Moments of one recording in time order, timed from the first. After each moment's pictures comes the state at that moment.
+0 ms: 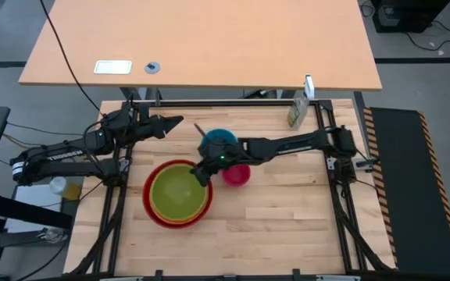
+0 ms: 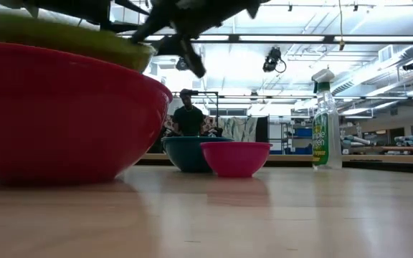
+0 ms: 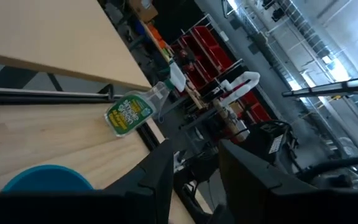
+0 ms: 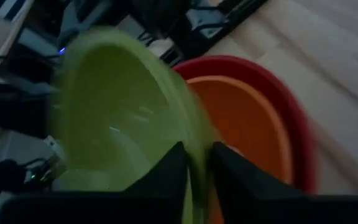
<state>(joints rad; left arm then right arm) 0.32 0.73 0.64 0.10 -0.09 -0.92 0.02 1.99 1.62 -0.16 -0.08 0.73</state>
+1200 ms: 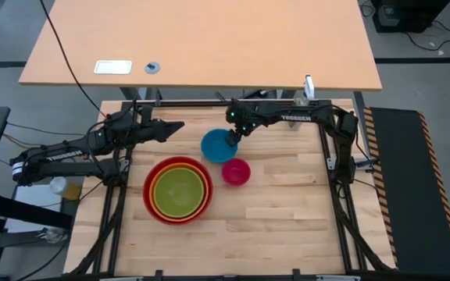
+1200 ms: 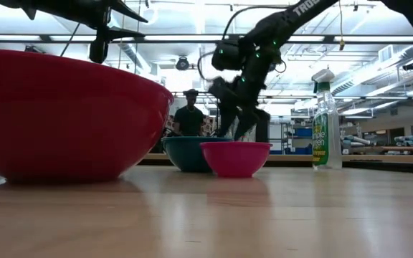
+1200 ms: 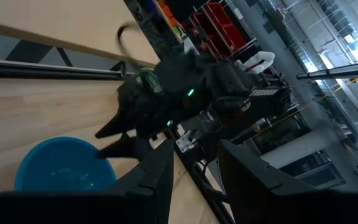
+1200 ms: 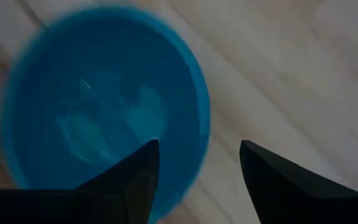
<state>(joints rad) 0.31 0.73 0.64 0.00 -0.05 -0.93 -0.38 1.94 1.46 -0.66 -0.06 0.41</state>
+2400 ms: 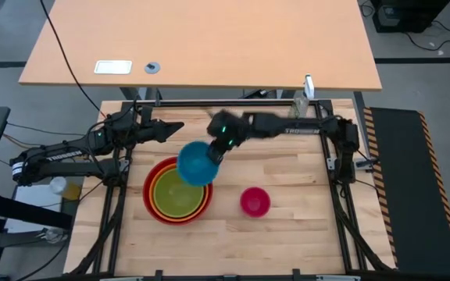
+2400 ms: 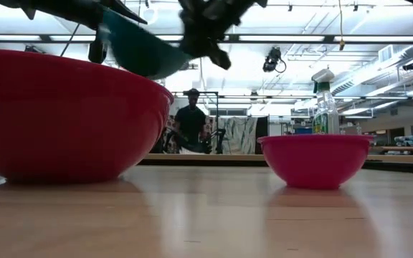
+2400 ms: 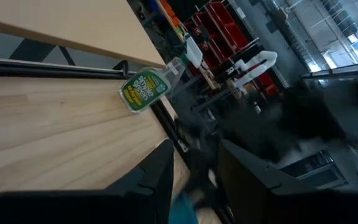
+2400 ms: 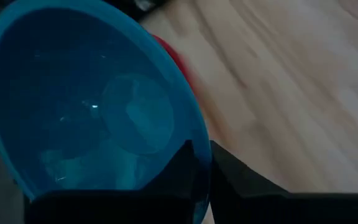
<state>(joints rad) 0.31 0.72 0.64 -0.01 -0.06 -0.93 -0.11 1.93 1.77 -0.64 -0.12 0.50</state>
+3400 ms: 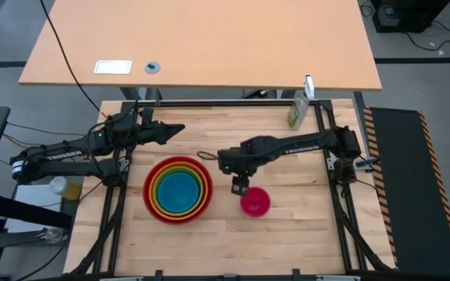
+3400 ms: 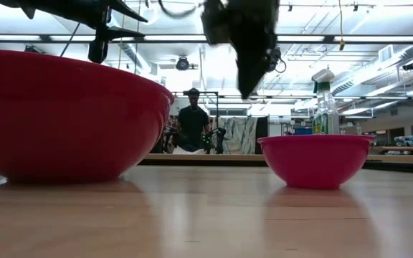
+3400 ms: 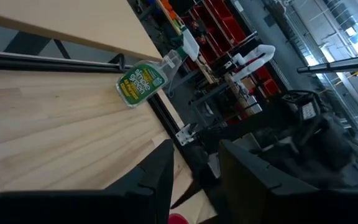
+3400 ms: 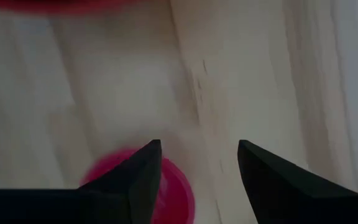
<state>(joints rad) 0.29 0.73 0.64 -0.02 -0.06 -0.93 0.06 1.94 1.72 -1.12 -0.03 0.31</state>
